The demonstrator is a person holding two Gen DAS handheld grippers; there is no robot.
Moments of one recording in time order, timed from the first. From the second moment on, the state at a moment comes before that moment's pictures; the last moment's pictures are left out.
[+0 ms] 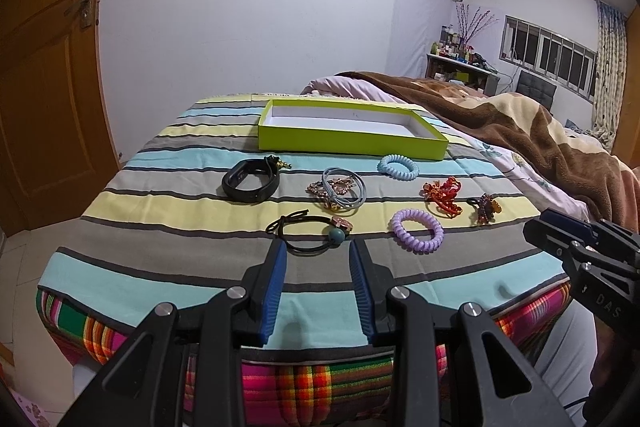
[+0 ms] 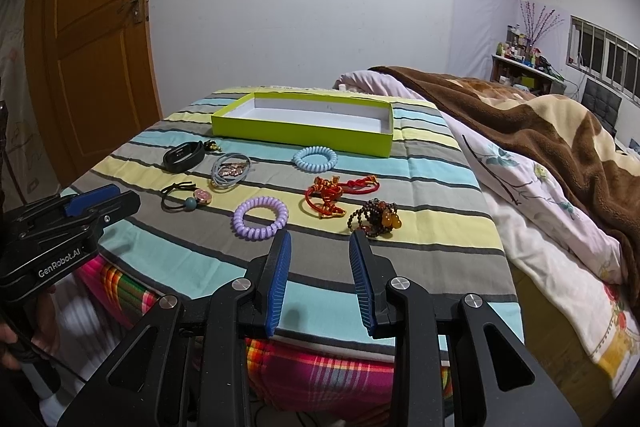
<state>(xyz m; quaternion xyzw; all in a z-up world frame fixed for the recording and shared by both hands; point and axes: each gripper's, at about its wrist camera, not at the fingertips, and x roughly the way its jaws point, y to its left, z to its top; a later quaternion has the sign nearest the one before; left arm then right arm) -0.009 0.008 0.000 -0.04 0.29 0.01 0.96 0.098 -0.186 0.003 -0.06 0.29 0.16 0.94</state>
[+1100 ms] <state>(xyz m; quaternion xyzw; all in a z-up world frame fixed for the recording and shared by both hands) 0.102 0.009 -0.014 -0.03 0.36 -0.01 0.93 0.198 -0.217 -0.024 -0.01 0.37 0.14 0.92</state>
